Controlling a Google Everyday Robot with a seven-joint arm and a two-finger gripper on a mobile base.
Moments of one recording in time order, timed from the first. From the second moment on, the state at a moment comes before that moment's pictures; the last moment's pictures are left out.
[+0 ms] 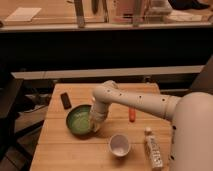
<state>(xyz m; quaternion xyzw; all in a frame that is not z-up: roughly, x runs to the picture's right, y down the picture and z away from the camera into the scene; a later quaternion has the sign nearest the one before) -0.063 0.216 0.789 -0.37 -0.31 -0.30 0.82</state>
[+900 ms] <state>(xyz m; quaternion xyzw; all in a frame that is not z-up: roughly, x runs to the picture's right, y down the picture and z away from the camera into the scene) -0.066 0.224 0.781 -0.38 -0.30 -0.31 0.82</state>
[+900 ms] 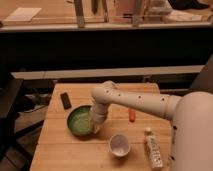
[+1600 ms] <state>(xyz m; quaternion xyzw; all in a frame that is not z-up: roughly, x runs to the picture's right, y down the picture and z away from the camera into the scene) -0.085 0.226 0.779 -0.38 -0.29 -0.31 0.82</state>
